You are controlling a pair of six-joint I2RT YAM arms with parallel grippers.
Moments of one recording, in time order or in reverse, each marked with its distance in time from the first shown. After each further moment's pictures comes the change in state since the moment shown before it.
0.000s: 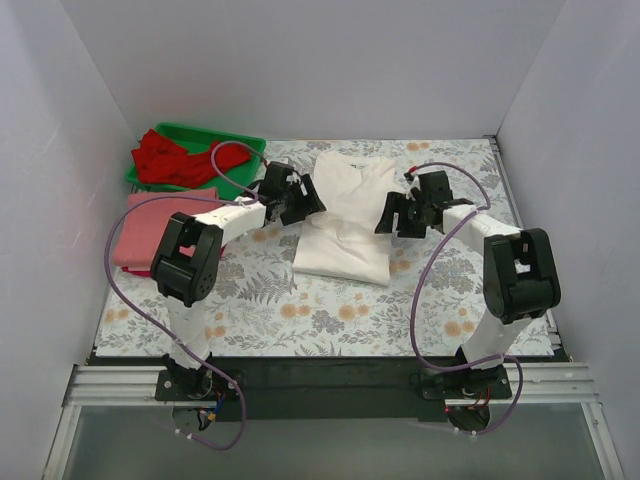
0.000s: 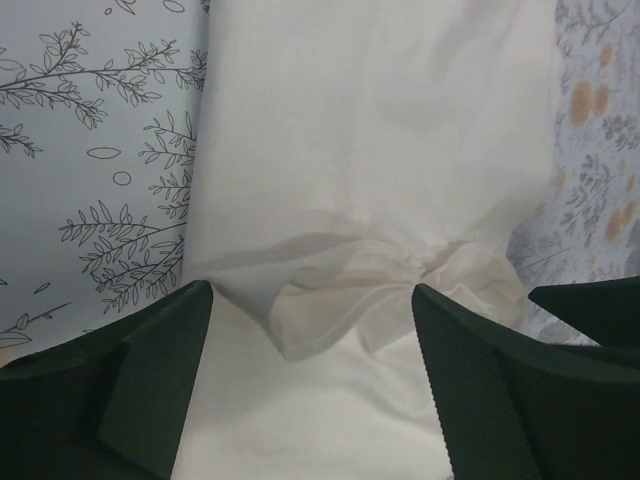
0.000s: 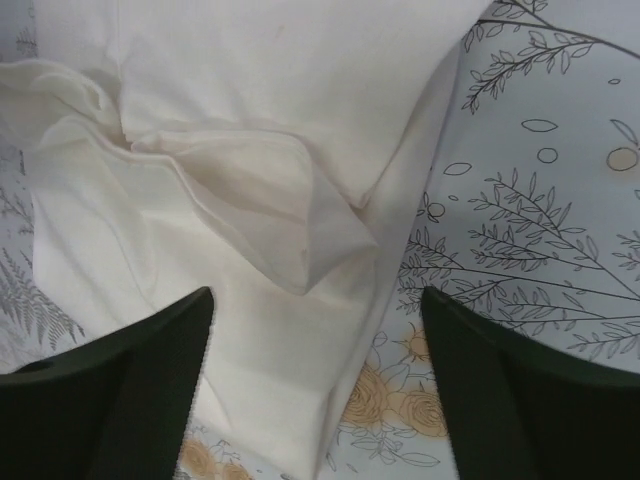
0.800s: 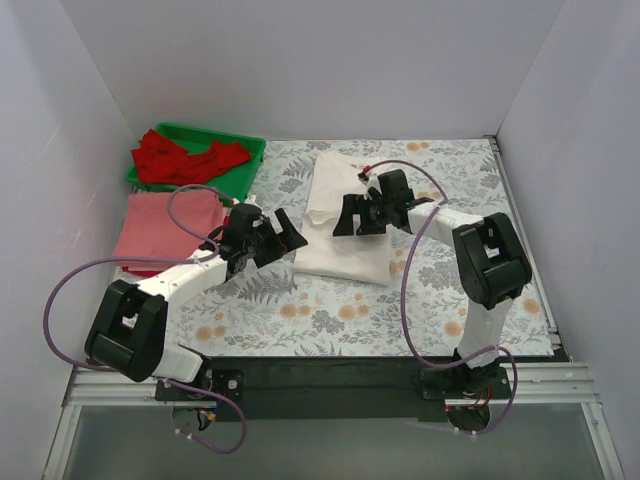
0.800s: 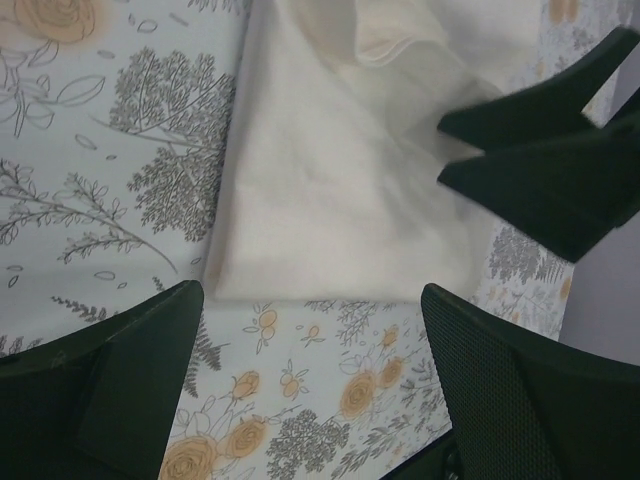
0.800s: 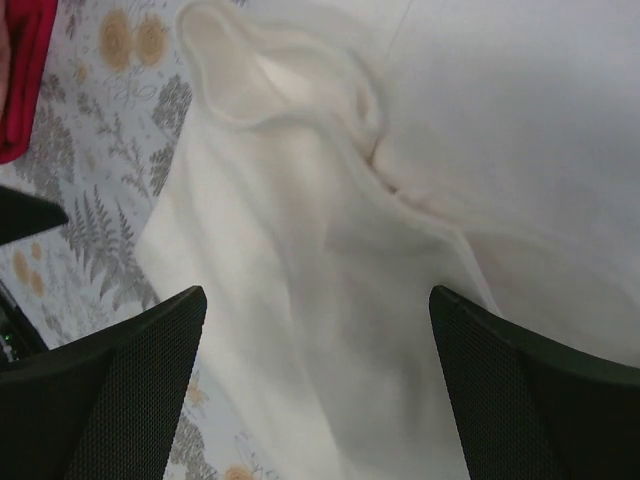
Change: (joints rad) left arm 0.000 -0.564 -0.549 0.066 0.021 -0.108; right arm 0.199 0.100 0.053 0.152 -0.161 -0.004
